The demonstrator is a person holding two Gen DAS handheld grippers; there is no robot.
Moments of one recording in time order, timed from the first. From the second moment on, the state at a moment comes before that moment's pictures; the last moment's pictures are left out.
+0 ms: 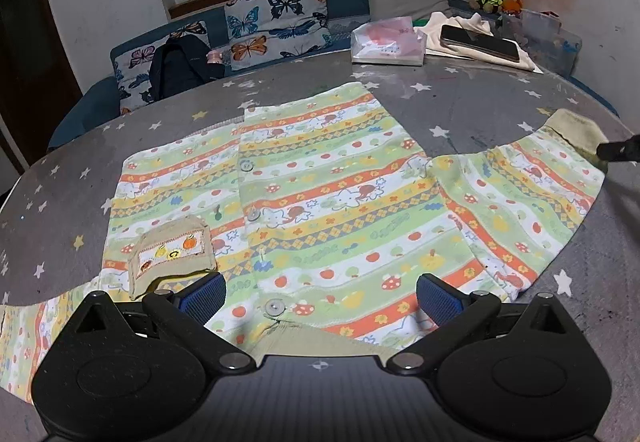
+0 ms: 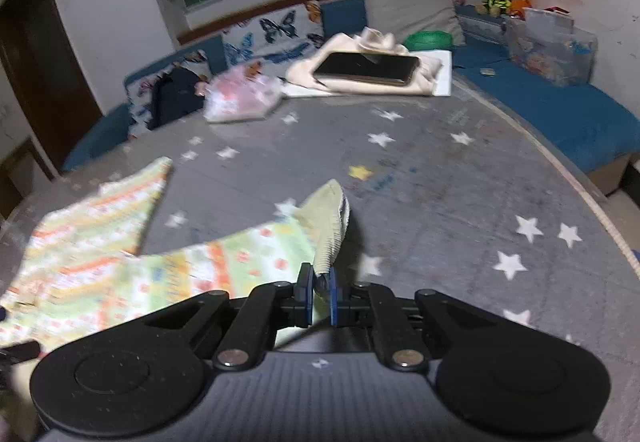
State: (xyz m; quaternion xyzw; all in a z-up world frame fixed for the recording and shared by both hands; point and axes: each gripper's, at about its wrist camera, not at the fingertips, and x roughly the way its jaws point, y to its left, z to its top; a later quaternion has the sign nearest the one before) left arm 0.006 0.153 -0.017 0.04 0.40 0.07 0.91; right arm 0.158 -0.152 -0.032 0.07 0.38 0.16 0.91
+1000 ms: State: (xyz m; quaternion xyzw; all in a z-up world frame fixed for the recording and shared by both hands) left arm -0.037 0.248 -0.009 -0.04 0.38 0.14 0.91; right arm 0.113 0.079 0.054 0.11 0.34 0.44 0.82
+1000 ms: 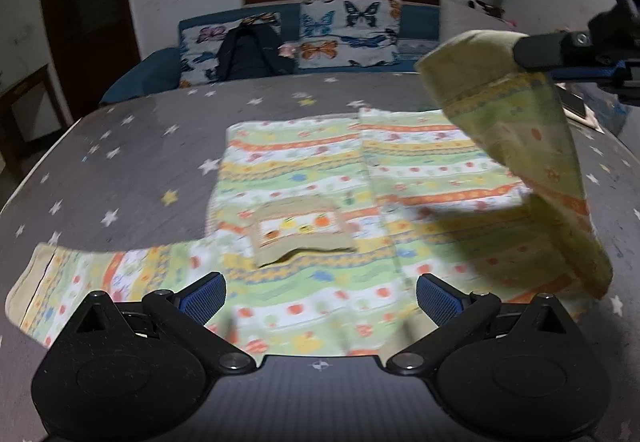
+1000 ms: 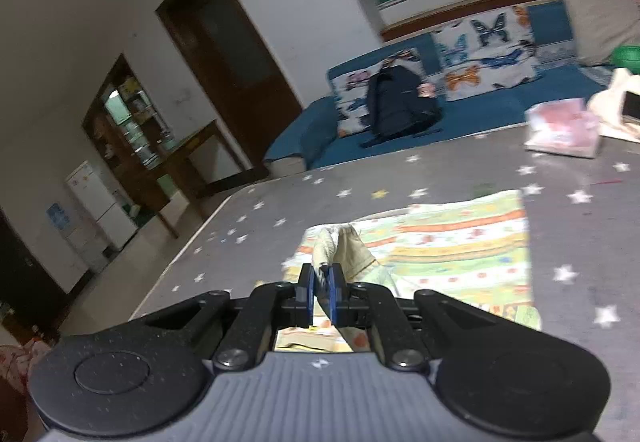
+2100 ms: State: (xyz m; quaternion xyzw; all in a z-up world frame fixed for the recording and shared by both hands) left arm -0.015 0.244 -0.012 -0.07 0.36 0.07 0.93; right arm 0.113 0.047 -0.022 -0.12 0.37 0.39 0.84
